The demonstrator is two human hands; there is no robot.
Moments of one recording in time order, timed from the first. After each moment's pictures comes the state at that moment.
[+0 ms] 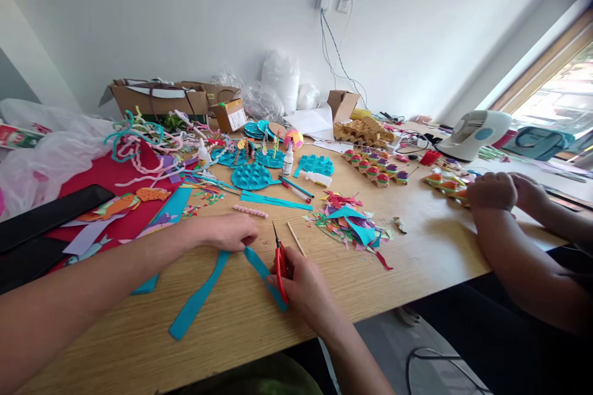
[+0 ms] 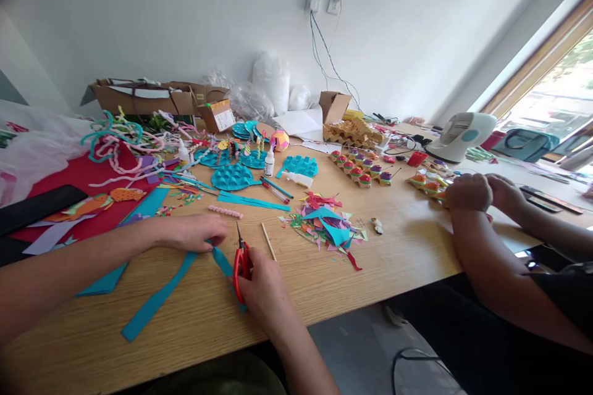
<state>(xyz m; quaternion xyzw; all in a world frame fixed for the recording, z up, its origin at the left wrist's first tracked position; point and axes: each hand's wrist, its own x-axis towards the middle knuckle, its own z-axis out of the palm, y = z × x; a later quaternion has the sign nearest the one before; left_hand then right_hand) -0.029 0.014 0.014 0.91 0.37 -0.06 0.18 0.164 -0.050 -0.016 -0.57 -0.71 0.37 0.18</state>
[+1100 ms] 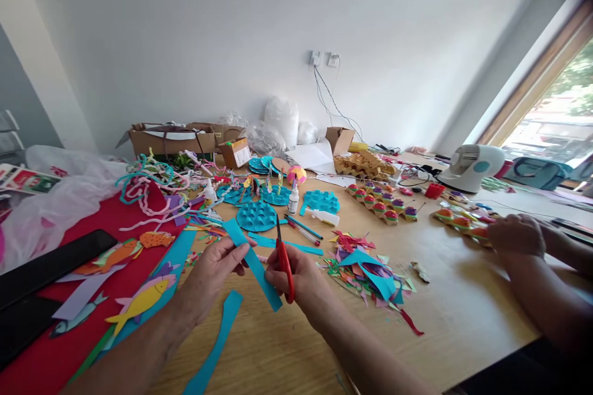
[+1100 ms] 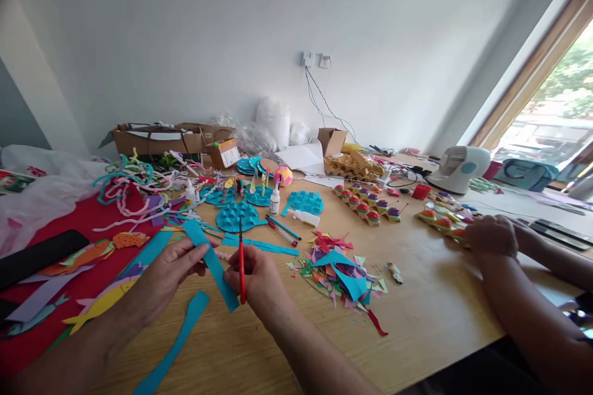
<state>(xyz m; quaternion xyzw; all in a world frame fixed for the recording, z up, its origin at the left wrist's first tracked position) -0.036 -0.021 0.030 0.50 0.47 0.55 0.48 0.125 0.005 0.030 -0.38 -0.58 0.62 0.37</state>
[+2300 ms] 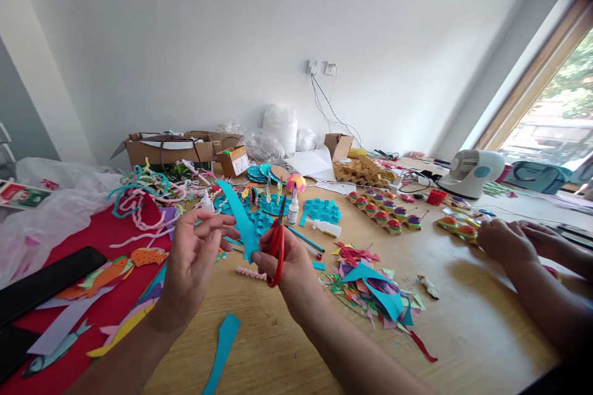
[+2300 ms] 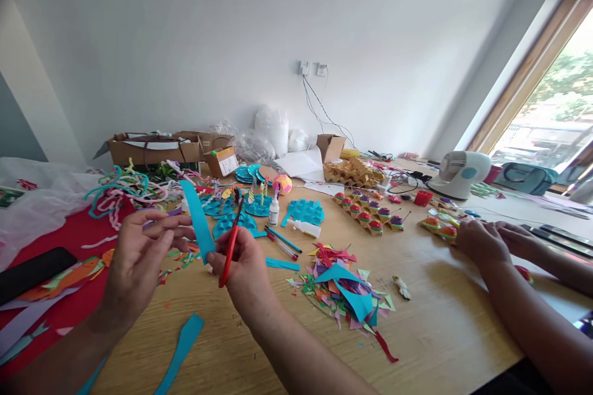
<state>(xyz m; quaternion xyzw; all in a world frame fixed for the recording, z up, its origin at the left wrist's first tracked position) -0.050 -0.002 0.047 0.58 0.43 0.66 0.21 0.098 0.022 0.062 -0.31 -0.53 0.62 0.48</state>
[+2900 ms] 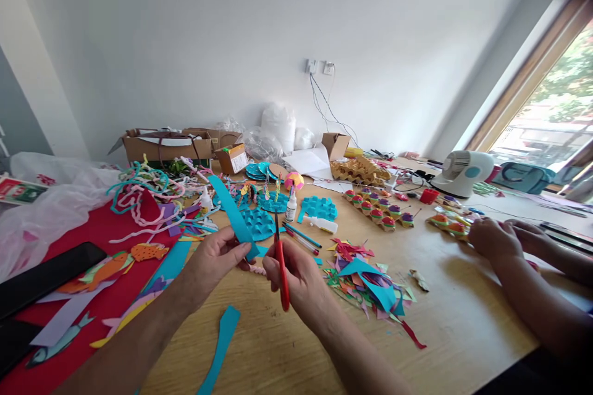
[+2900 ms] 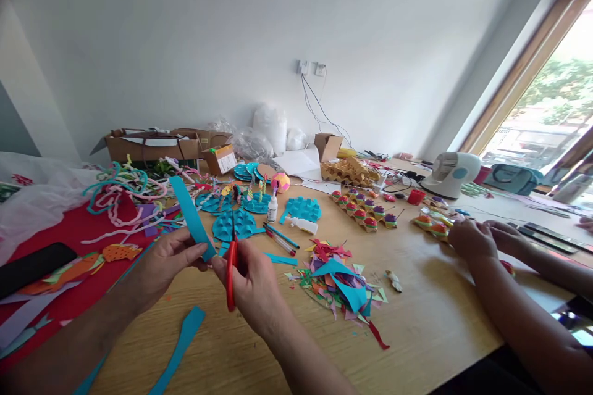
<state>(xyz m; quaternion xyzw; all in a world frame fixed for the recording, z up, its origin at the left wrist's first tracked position) -0.044 -0.001 0.055 0.58 0.44 0.52 0.44 0.120 0.006 0.054 -0.38 -0.69 0.47 0.39</state>
